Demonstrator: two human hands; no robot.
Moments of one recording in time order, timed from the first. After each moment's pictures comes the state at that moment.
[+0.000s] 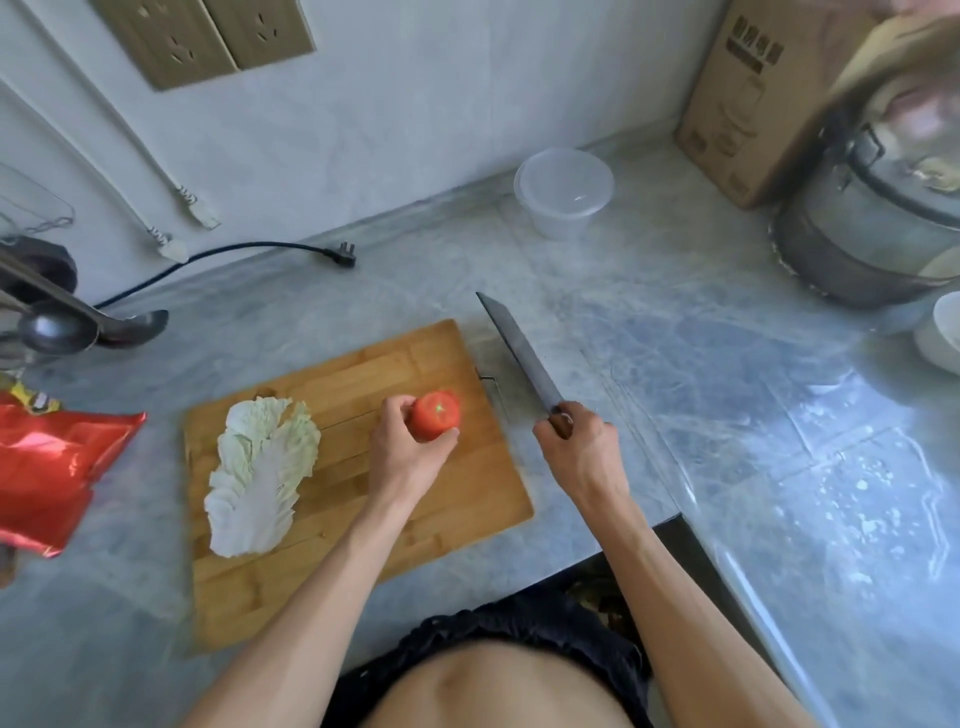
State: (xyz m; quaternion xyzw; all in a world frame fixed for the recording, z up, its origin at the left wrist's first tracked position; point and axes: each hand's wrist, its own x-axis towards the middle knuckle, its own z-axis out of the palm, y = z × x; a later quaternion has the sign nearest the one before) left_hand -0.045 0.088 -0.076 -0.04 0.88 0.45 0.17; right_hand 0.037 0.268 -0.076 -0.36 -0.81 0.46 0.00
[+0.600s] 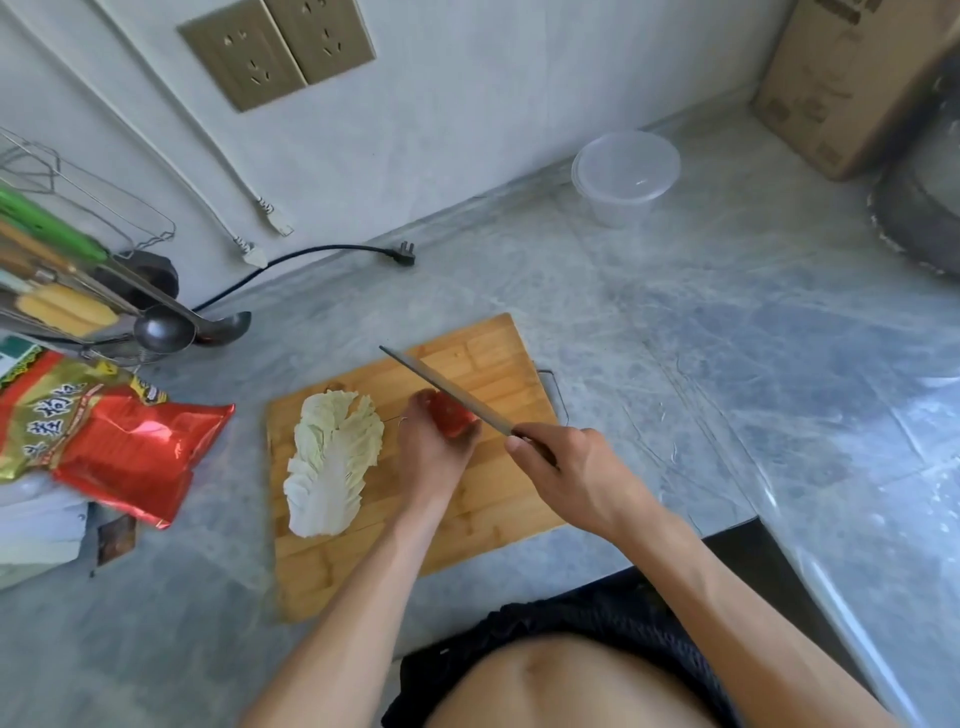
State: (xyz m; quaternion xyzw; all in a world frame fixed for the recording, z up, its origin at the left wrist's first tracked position) left_hand -0.051 0.063 -0.075 -0.04 0.92 0.38 0.05; right_hand 0.041 0.219 -0.035 -0.06 -0.87 0.49 -0.06
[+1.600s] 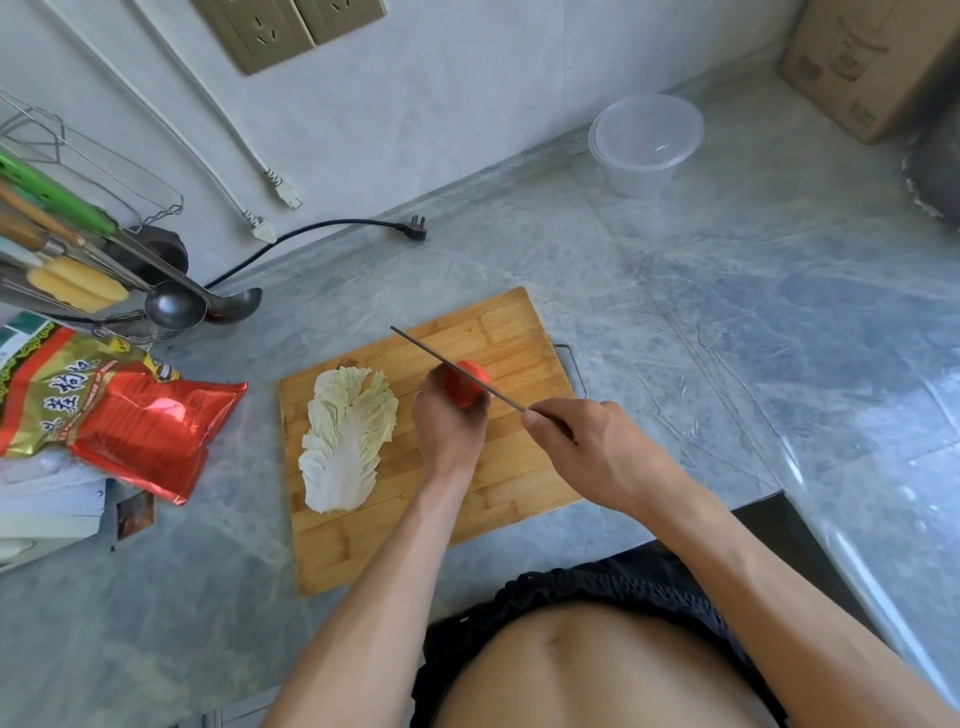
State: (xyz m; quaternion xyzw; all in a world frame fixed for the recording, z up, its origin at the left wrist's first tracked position) left_hand -0.051 0.070 -0.080 -0.02 0.90 0.44 -0.01; right_hand 0.045 0.215 -0.012 -0.07 -0.87 0.48 -0.10
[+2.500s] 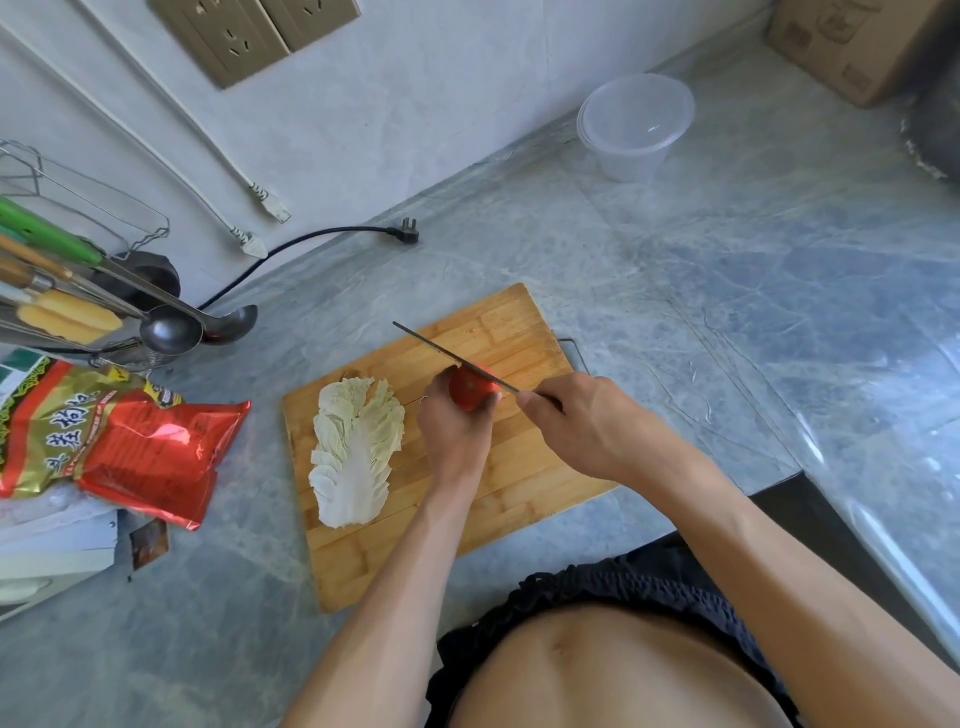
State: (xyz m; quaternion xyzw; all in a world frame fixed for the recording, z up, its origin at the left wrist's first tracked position) left_hand -0.055 0.061 -0.080 -0.01 0.89 0.45 0.03; right_hand 0.017 0.206 0.005 -0.14 -0.86 0.46 -0.18
